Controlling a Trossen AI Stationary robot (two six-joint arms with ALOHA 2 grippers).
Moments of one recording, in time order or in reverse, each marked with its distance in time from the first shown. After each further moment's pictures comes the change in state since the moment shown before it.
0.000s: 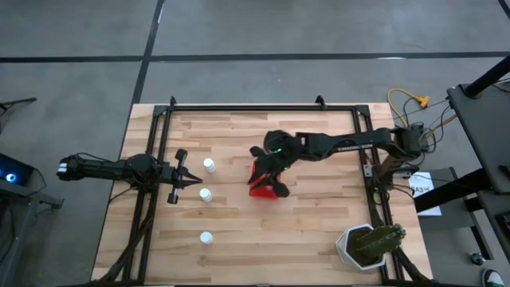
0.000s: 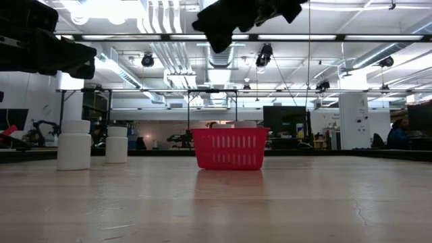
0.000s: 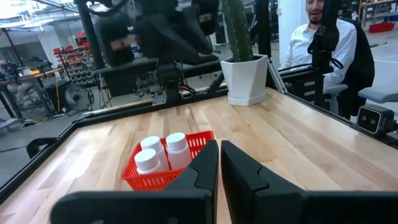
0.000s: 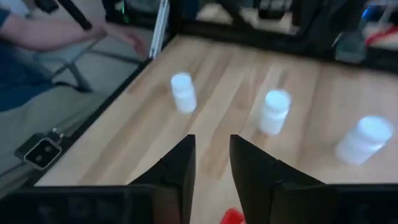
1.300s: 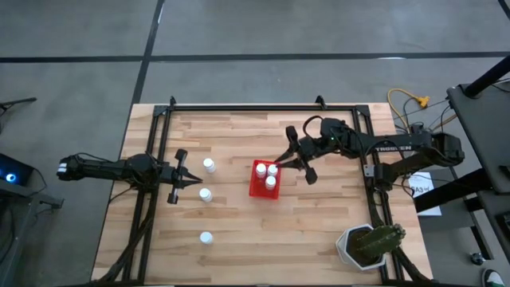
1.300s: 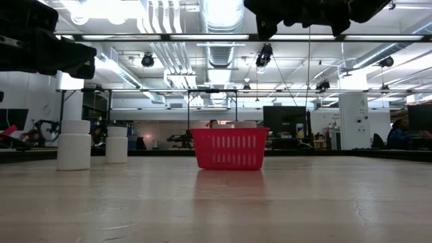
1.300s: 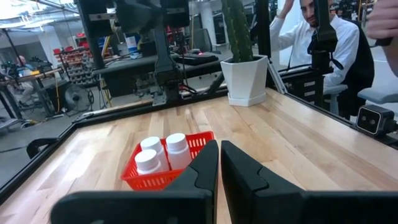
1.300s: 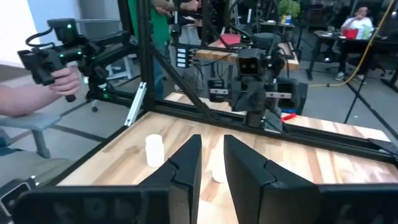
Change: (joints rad) left arm 0.000 0.000 0.000 0.001 0.000 0.000; right arm -0.152 -0.435 -0.526 0.545 -0.016 0.096
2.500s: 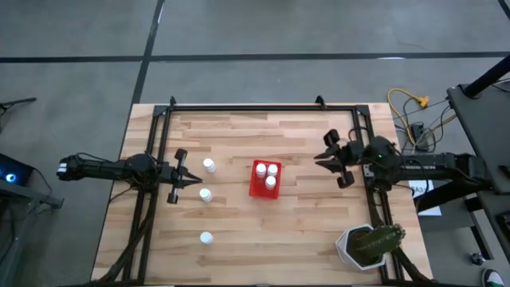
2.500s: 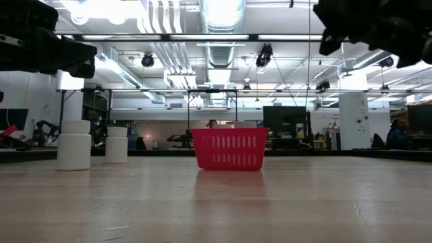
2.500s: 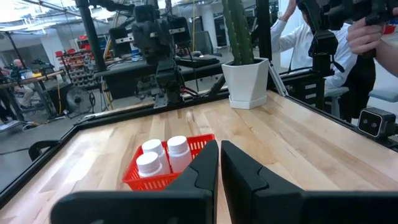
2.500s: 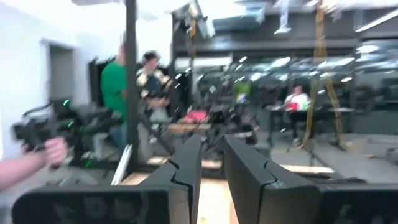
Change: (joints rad) left arm 0.000 0.000 0.000 0.011 -0.003 0.000; right arm -0.063 -0.521 -0.642 0.562 0.124 0.236
